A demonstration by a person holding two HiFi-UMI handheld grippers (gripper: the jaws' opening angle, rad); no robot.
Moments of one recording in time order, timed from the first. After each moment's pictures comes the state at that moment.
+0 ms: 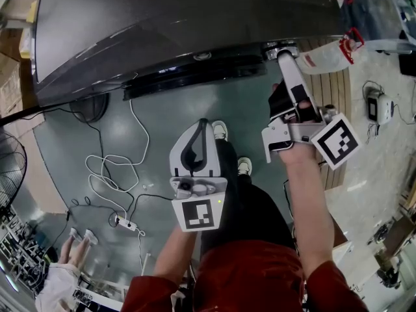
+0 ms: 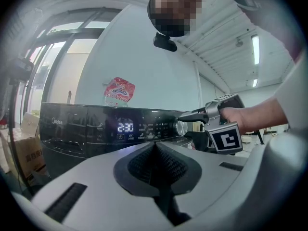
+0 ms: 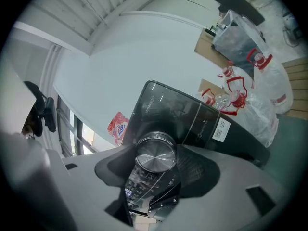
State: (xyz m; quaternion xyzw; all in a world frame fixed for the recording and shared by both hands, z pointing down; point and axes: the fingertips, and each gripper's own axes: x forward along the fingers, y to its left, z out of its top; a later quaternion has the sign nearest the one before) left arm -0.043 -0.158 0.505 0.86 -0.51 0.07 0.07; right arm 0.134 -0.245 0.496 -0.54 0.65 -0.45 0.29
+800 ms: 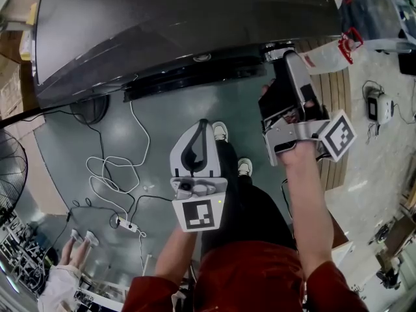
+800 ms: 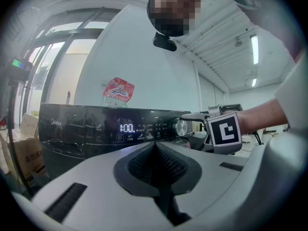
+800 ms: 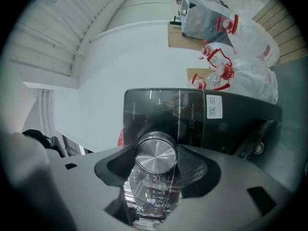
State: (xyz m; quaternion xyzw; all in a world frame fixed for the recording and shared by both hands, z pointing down) left arm -0.041 -0.159 0.504 0.86 -0.50 0.07 0.06; right arm 0.137 -0.243 0.506 -0.45 0.58 -0.53 0.44
